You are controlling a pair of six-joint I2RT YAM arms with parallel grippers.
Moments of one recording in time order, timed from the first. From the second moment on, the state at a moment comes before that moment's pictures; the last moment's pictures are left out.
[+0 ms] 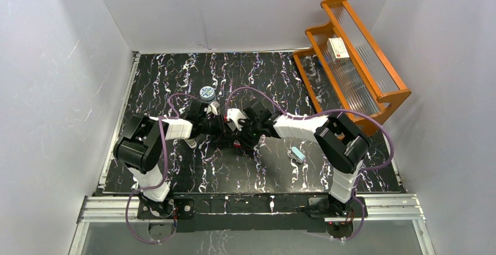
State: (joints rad) left arm -0.39 1.73 0.72 0.10 0.67 -0.84; right arm 0.87 1.81 1.07 -0.19 -0.32 -0.27
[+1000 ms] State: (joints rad) left arm -0.40 1.74 0.76 -0.04 0.63 -0.79; right arm 0.88 1.82 1.06 -0.17 -0.28 -0.34
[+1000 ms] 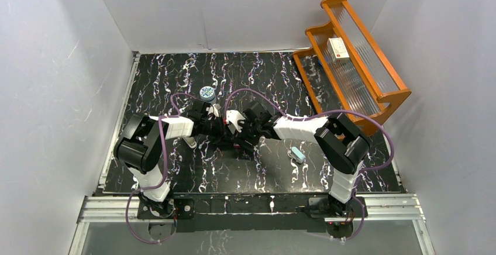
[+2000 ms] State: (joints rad) left arm -0.39 1.75 0.75 -0.02 0.67 -0.79; right arm 0.88 1.82 1.06 -0.13 -0.30 -0.34
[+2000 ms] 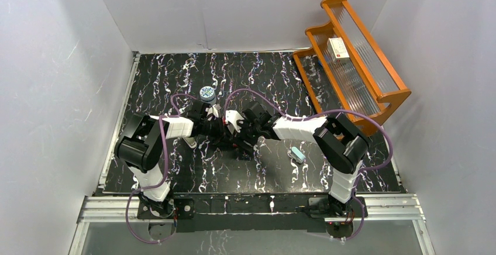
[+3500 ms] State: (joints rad) left arm -0.36 1.74 0.83 -0.19 0.64 -0.70; right arm 0.81 1.76 0.97 -0.14 -0.38 -0.47
